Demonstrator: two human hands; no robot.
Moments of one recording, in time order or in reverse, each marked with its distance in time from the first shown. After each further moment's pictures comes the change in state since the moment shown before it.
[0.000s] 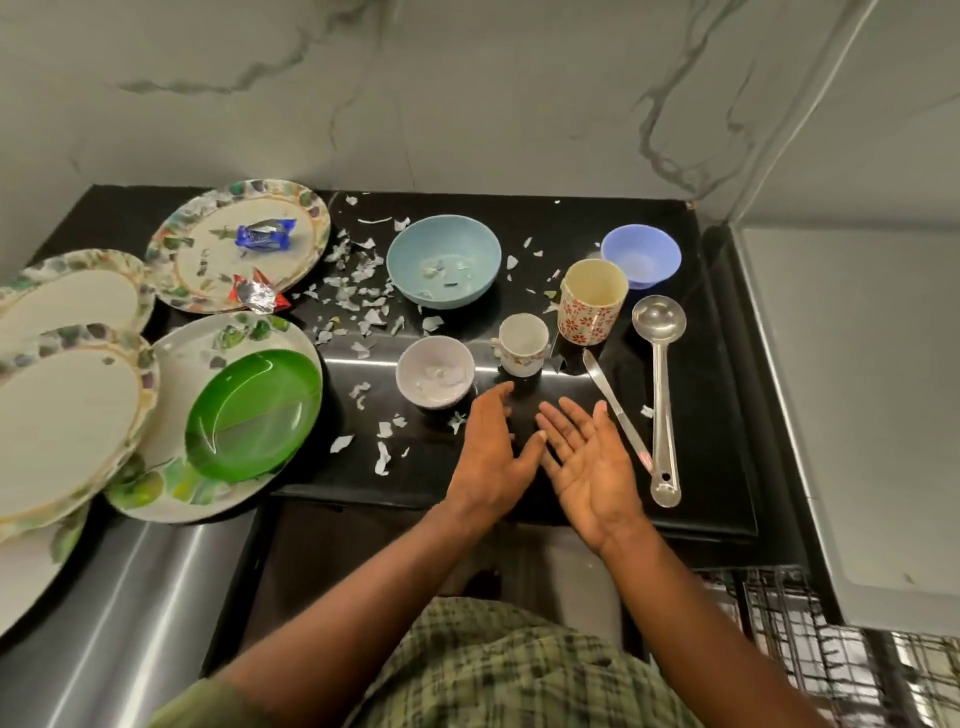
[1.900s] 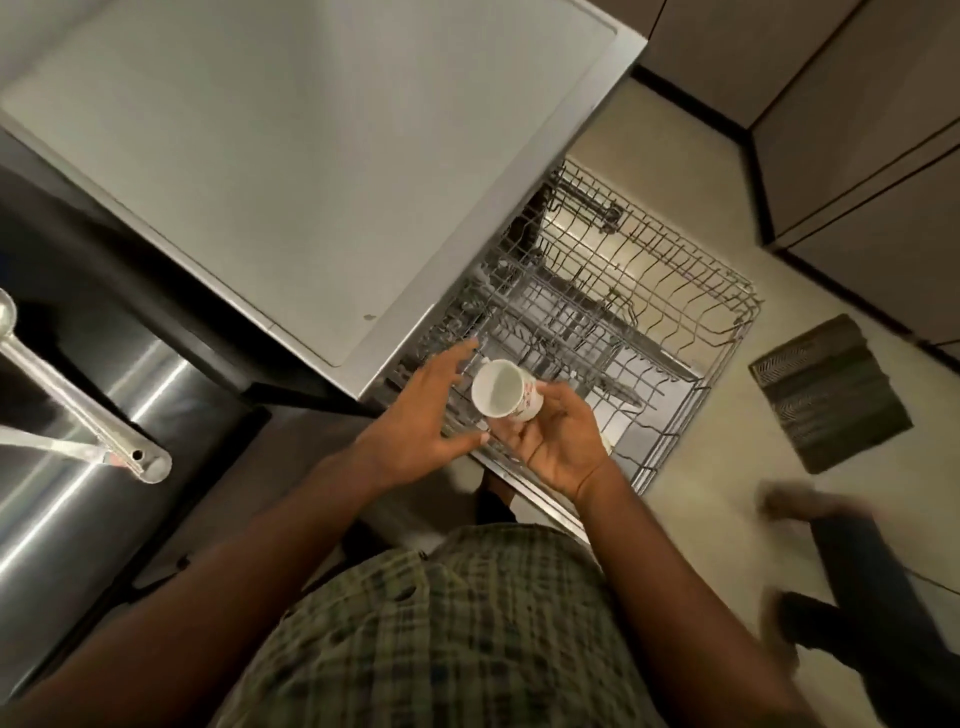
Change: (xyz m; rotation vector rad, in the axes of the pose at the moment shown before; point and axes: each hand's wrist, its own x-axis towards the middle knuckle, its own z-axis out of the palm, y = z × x) left_hand -0.133 0.128 0.335 0.310 -1.307 0.602; right_hand -0.262 -0.019 -0.378 0.875 0.405 -0.282
